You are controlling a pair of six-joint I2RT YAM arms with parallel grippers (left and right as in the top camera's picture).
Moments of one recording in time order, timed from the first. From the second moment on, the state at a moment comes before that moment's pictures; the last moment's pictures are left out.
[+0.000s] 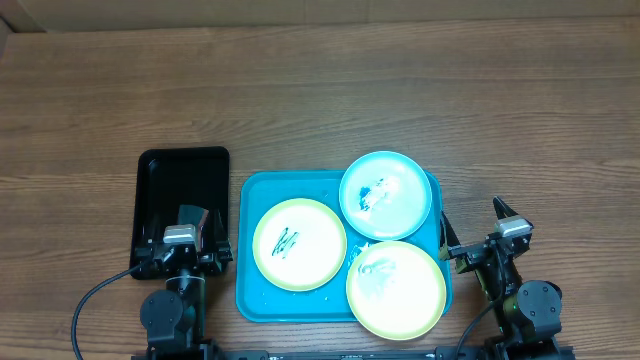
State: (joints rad) left arm 0.10 0.01 0.01 -0.08 0.00 0.06; right arm 0.18 0.05 0.02 -0.03 -0.07 0.04
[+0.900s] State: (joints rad) left arm 0.10 0.02 0.01 -0.08 0.00 0.06; right arm 0.18 0.05 0.02 -0.03 -0.07 0.05
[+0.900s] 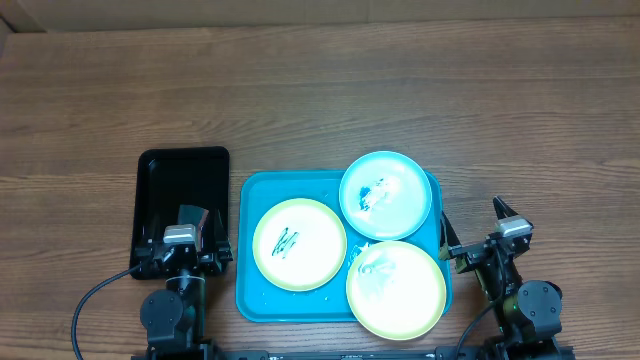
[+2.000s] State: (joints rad) left arm 0.10 0.02 0.01 -0.08 0.00 0.06; right arm 0.18 0.91 1.10 -0.91 -0.22 0.07
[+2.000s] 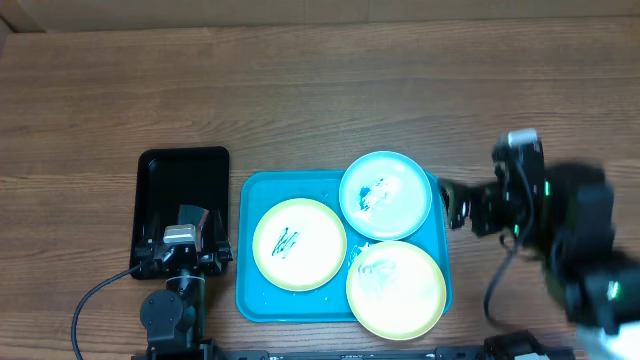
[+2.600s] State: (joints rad) left arm 0.10 0.02 0.01 -0.08 0.00 0.06; right arm 0.18 1.53 1.69 -1.51 -0.36 0.14
